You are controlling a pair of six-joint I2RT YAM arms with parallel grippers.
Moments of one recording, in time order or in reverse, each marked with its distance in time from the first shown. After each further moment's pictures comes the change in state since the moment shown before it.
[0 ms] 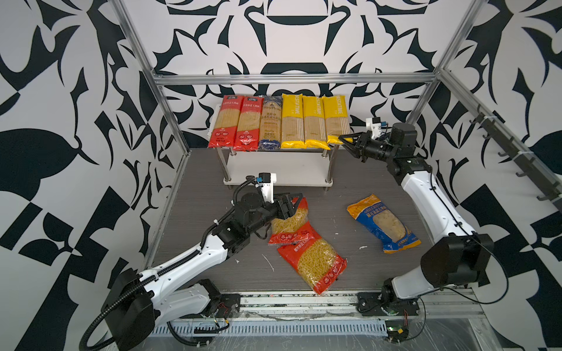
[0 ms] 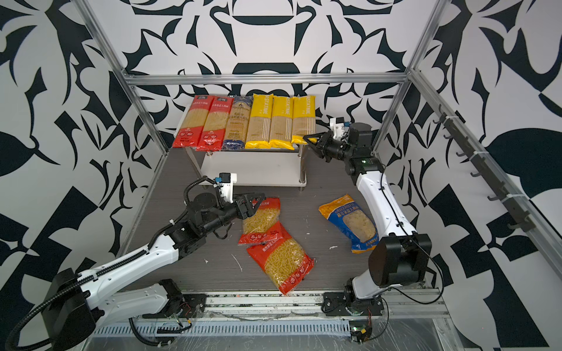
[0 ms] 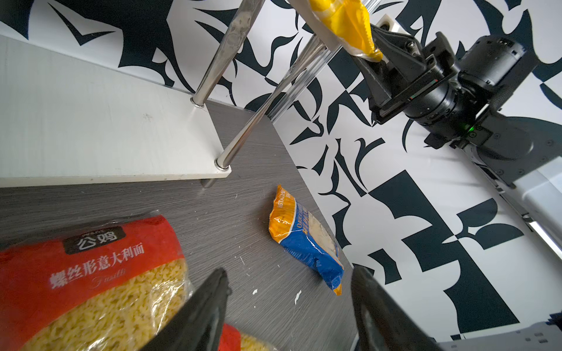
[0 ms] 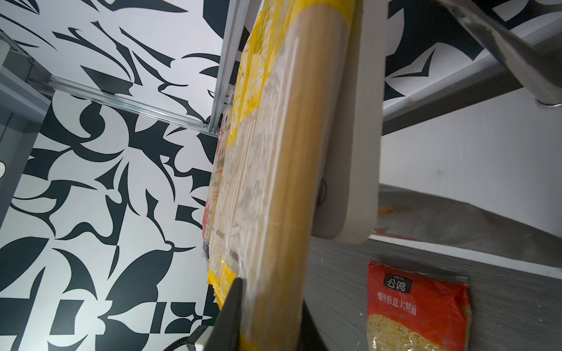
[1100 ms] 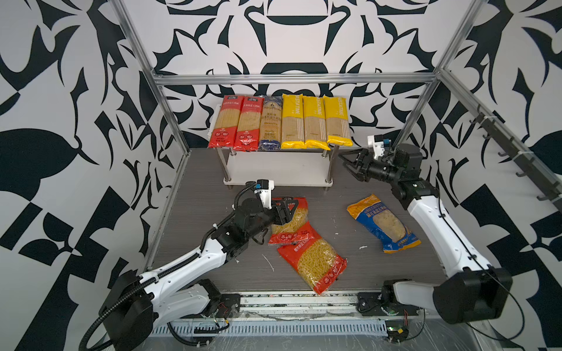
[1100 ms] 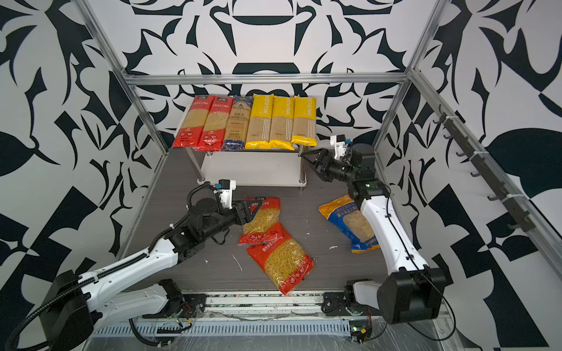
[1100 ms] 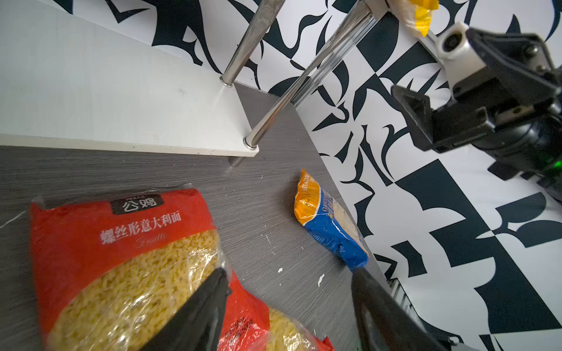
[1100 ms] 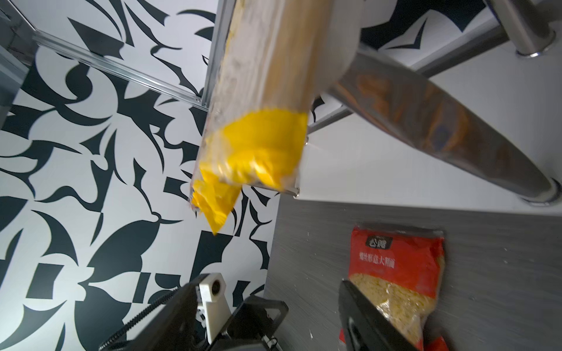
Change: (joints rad) left arm 0.002 -0.032 -0.077 -0.046 -0.046 0.011; right arm 0.022 -0.290 -0.336 0.008 0.023 -0.091
